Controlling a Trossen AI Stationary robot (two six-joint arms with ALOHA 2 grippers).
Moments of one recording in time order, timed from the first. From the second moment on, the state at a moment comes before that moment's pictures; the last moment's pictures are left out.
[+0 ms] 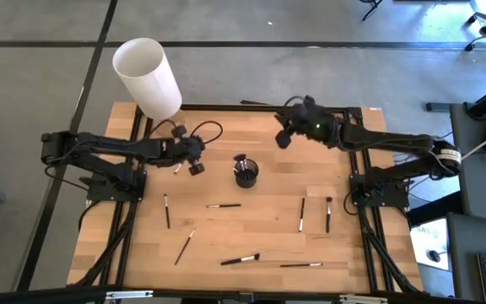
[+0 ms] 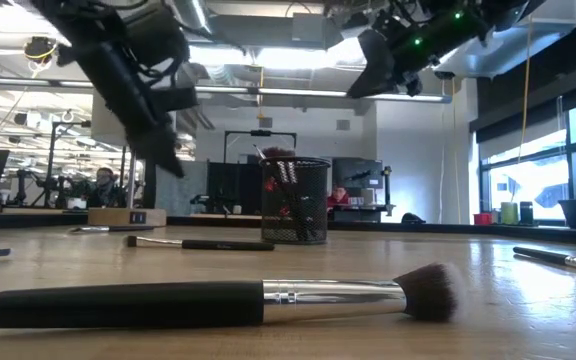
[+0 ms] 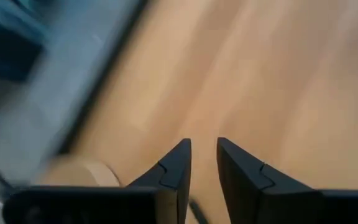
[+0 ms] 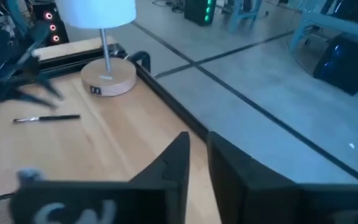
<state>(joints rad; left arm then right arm) 0.21 1.22 0.60 -0.32 -0.52 -0.03 -0.35 1.19 0.85 0.04 0.32 0.02</state>
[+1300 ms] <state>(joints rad) 0.10 1.32 0.53 -0.77 -0.30 -0.76 -0.49 1.22 0.84 -0.03 0.02 0.05</state>
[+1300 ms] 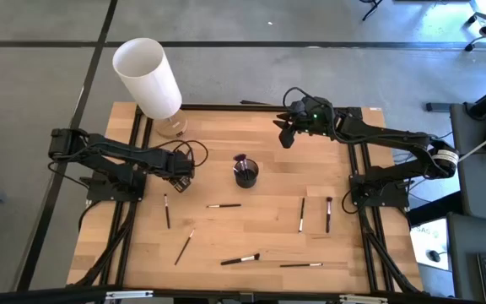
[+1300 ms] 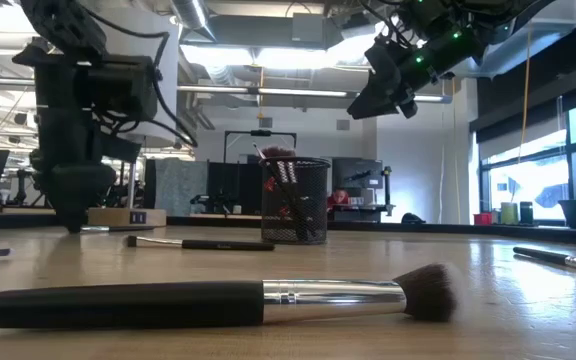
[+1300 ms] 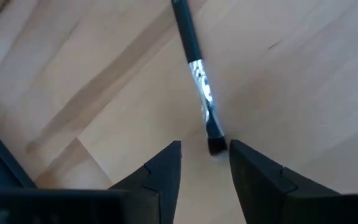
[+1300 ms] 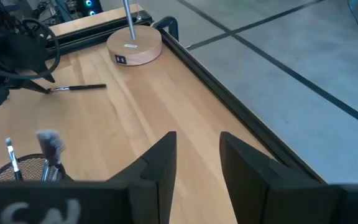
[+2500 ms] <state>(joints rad) -0.14 1.35 0.81 -0.57 -1.18 0.87 -0.48 1.22 0.84 -0.03 0.02 0.05</state>
